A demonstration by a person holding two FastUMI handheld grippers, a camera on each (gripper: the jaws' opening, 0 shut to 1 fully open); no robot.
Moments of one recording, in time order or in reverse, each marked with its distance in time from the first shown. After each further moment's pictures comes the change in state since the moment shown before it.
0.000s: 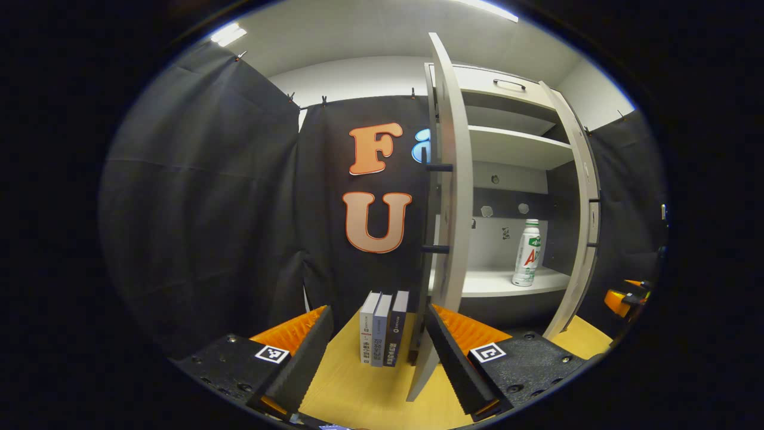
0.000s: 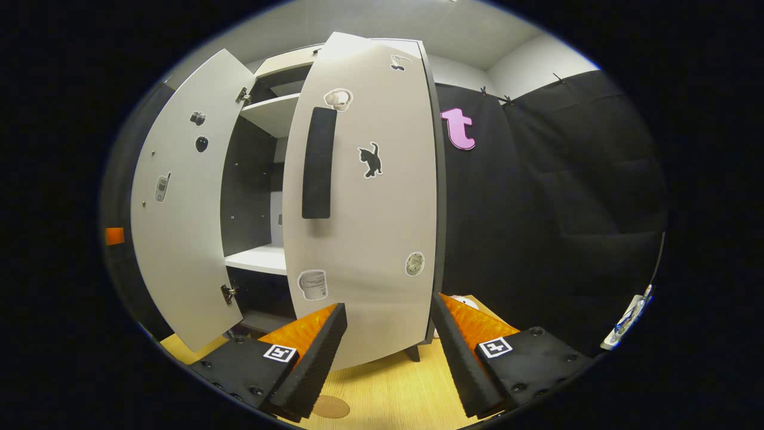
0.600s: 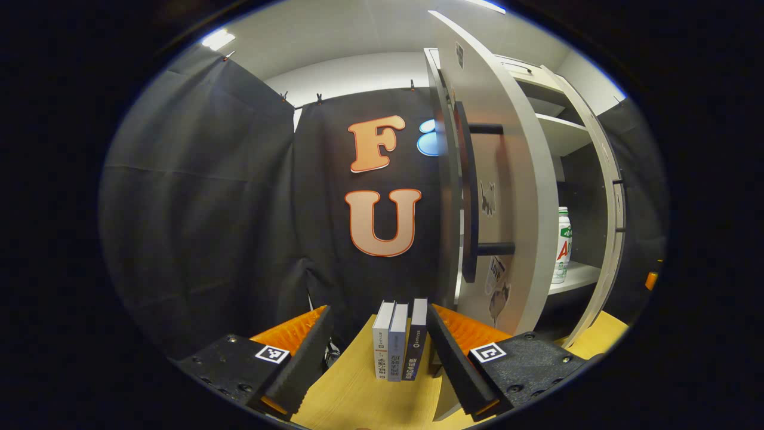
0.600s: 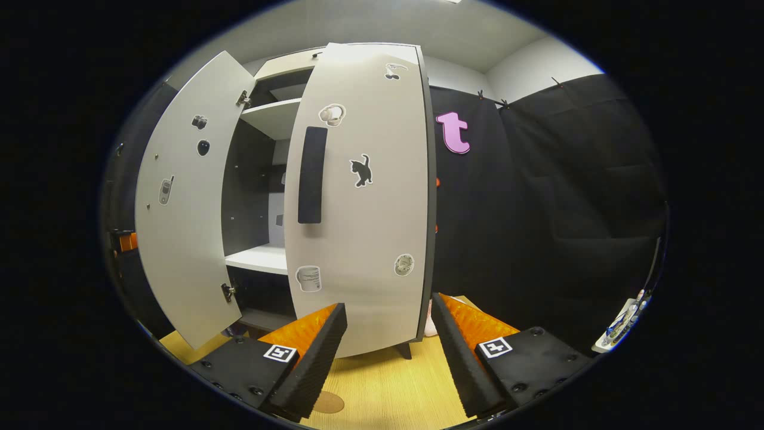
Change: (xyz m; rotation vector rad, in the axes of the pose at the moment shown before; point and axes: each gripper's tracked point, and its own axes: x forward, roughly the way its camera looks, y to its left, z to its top) left arm 0.078 0.007 -0.017 0.034 0.002 0.002; right arm -0.023 -0.015 0.007 -0.017 0.003 -0.021
